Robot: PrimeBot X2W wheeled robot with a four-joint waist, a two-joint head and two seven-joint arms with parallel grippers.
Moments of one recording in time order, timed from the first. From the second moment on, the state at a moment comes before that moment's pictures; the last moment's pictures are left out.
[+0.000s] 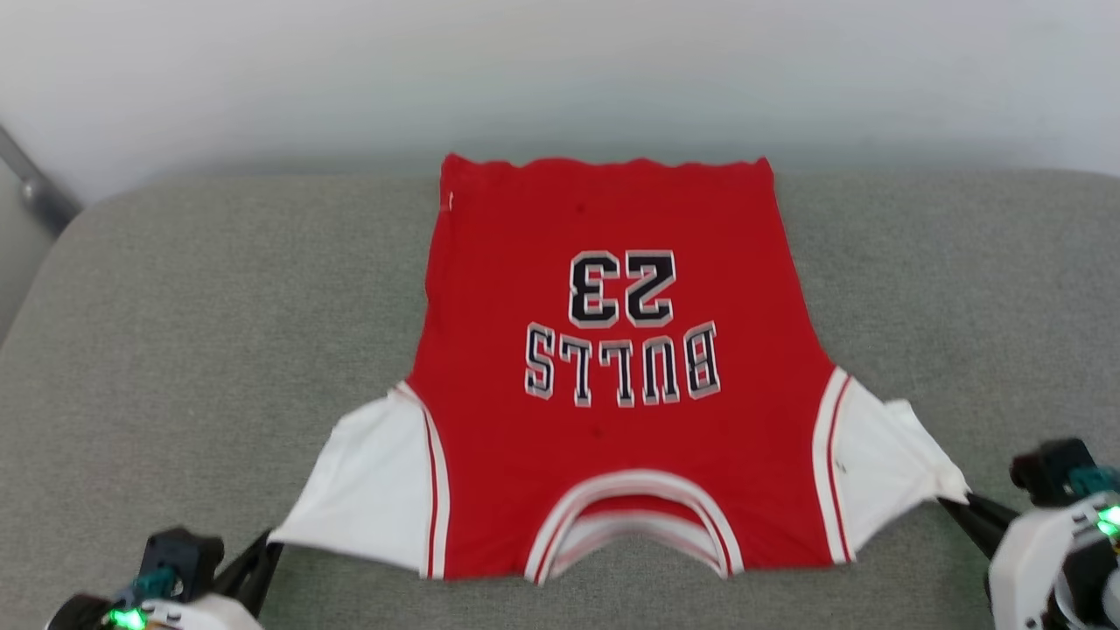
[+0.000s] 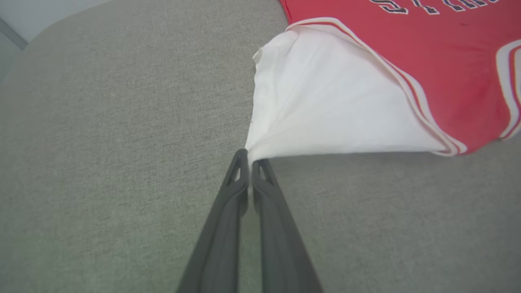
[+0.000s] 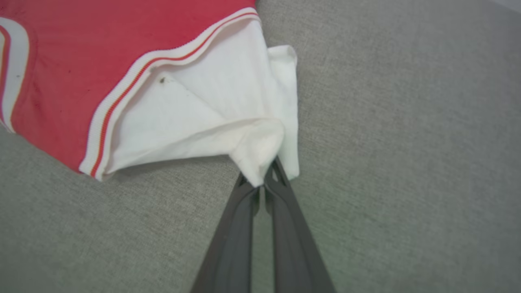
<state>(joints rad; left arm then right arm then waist) -0.26 0.81 -0.90 0.30 -0.92 0.16 -0.25 -0.47 -0.70 0.93 0.64 0.82 0.13 -0.13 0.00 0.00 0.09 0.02</state>
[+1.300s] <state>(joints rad) -0.26 0.88 -0.93 -0.03 -0.81 0.31 -0.20 -0.46 -1.00 0.28 -0.02 0.75 0.13 0.67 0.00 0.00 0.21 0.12</state>
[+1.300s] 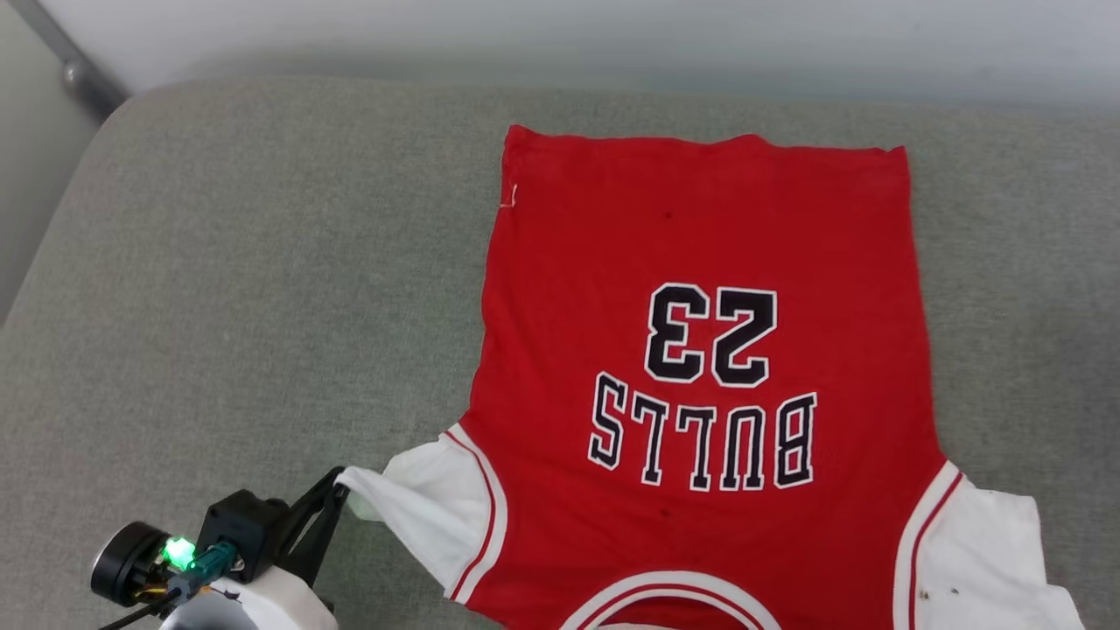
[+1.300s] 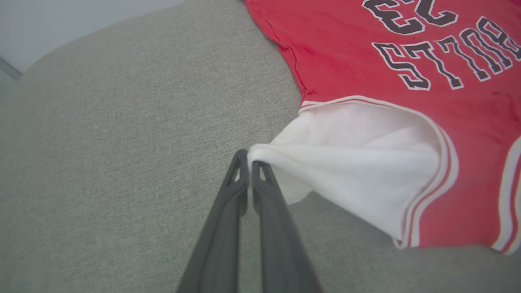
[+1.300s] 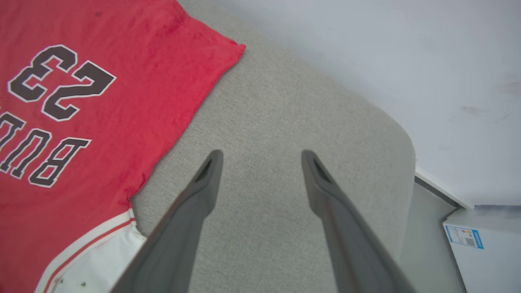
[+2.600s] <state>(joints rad) -0.45 0.74 -0.89 -0.10 -0.64 0.32 -0.27 -1.21 -0.82 0.48 0.28 0.64 0.13 1.29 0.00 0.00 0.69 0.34</state>
